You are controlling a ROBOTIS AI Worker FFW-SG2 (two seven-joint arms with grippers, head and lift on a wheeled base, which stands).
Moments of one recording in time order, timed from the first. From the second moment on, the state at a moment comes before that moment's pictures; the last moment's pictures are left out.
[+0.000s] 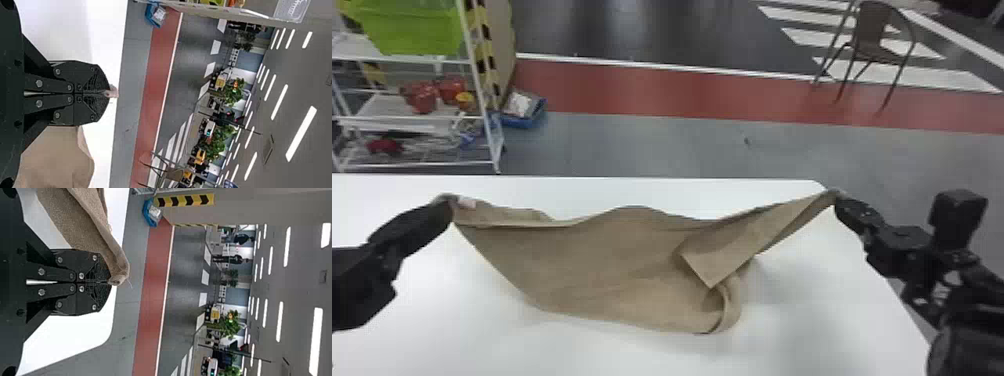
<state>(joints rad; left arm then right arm) 0.37 0.09 0.25 -2.48 0.49 0.90 -0.17 0.07 -0.08 -0.56 -1.88 0.12 0.42 0.66</state>
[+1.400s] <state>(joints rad) 0.40 0.09 0.30 -2.59 0.58 0.89 -0.14 0.26 -0.10 -0.67 -1.90 -0.03 0.21 0.66</state>
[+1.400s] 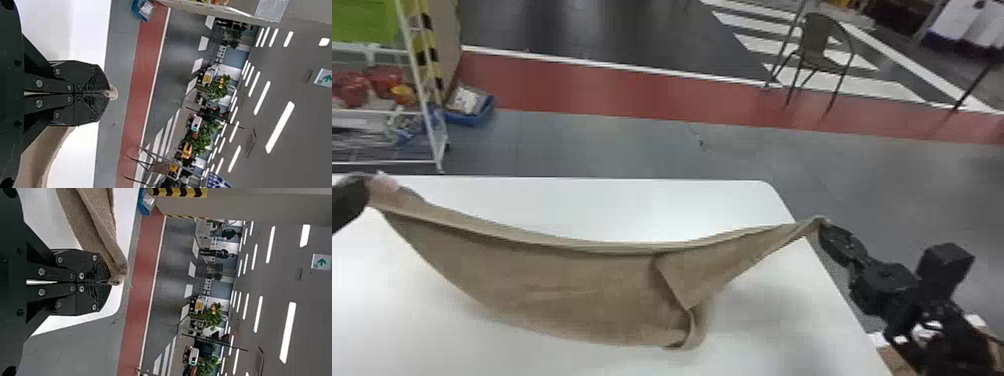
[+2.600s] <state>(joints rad) 0.28 0.09 0.45 -2.66 0.83 1.01 -0.02 0.03 -0.14 -0.82 -2.17 -0.13 0.82 0.76</state>
